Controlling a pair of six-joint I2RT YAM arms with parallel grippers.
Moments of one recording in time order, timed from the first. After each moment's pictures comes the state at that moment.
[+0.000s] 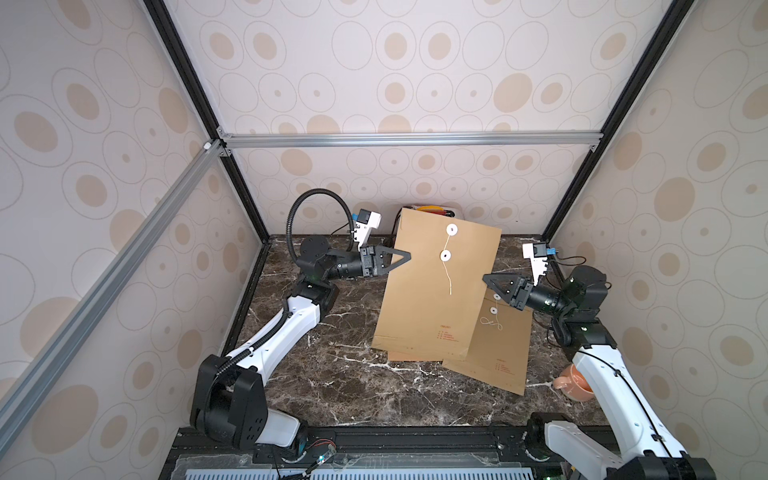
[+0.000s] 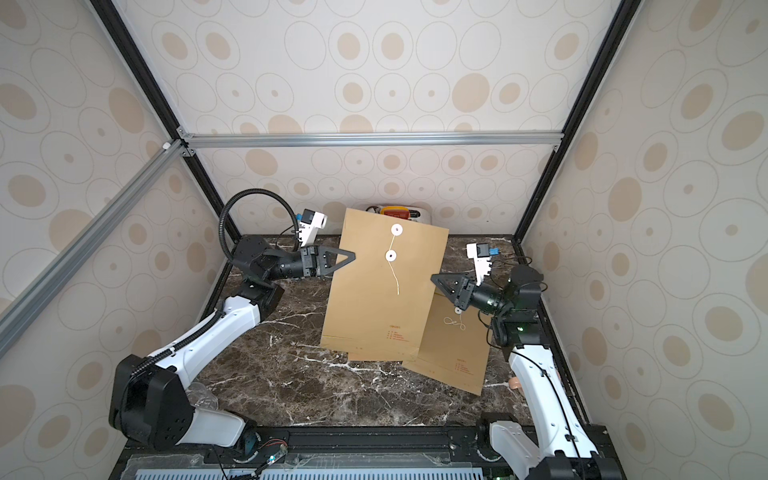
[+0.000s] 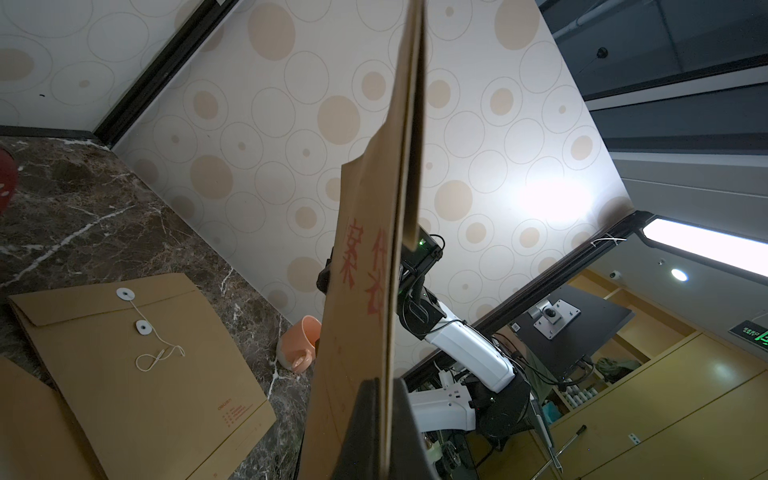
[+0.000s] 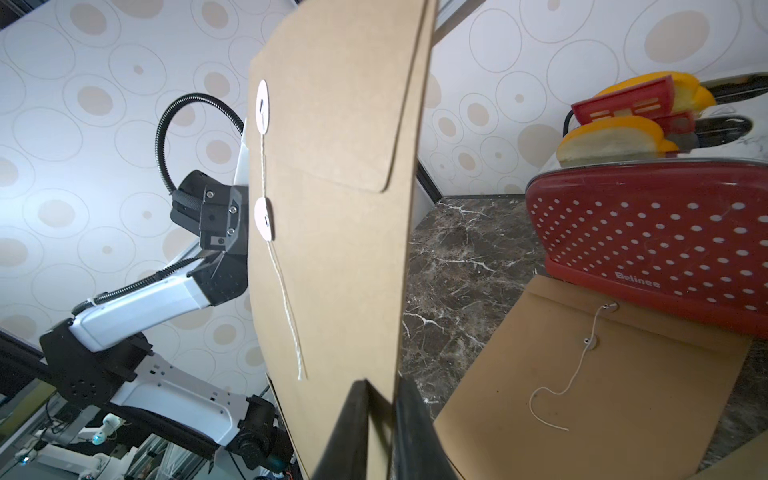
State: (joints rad) left arm -0.37 1.42 1.10 0.63 1.12 -1.15; right arm 0.07 0.99 0.80 0.11 -1.07 0.55
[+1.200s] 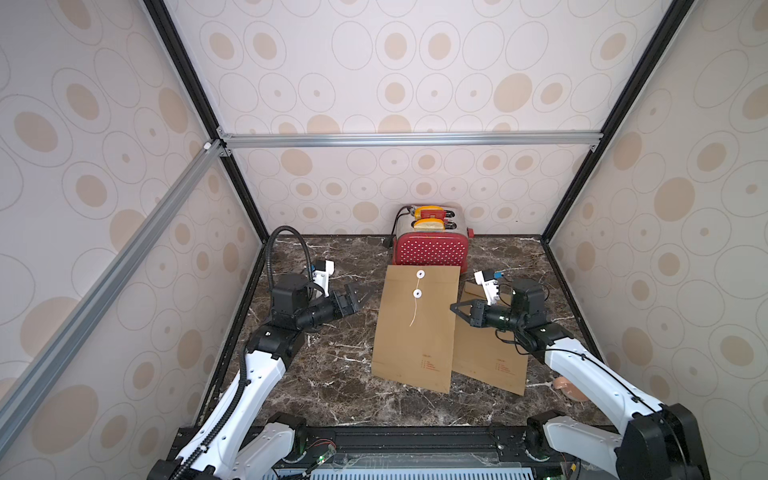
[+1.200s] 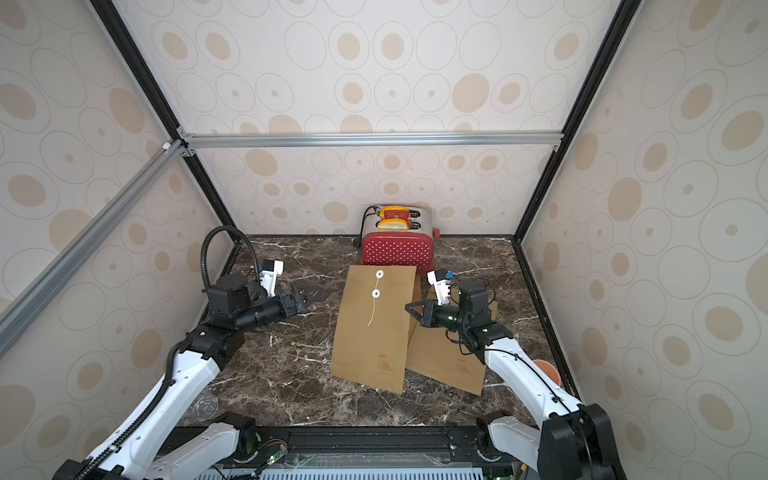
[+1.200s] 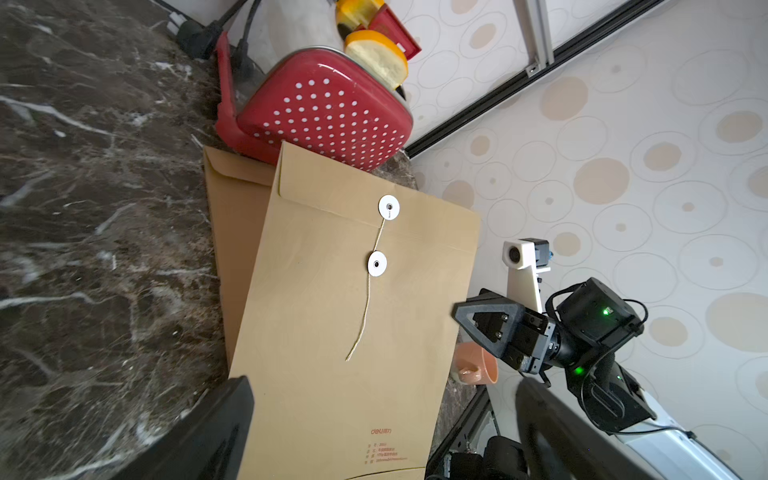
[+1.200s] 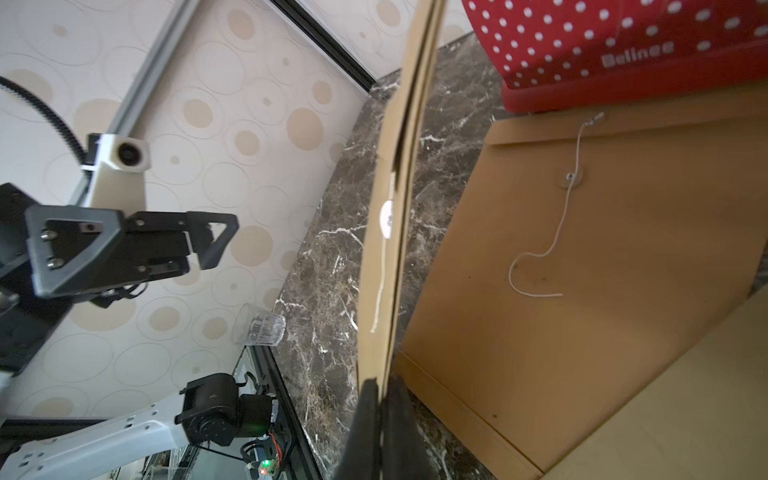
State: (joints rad) left arm -0.23 0.95 0.81 -0.29 0.59 -0.69; right arm 0.37 1.14 0.67 -0.02 -0.71 0.52
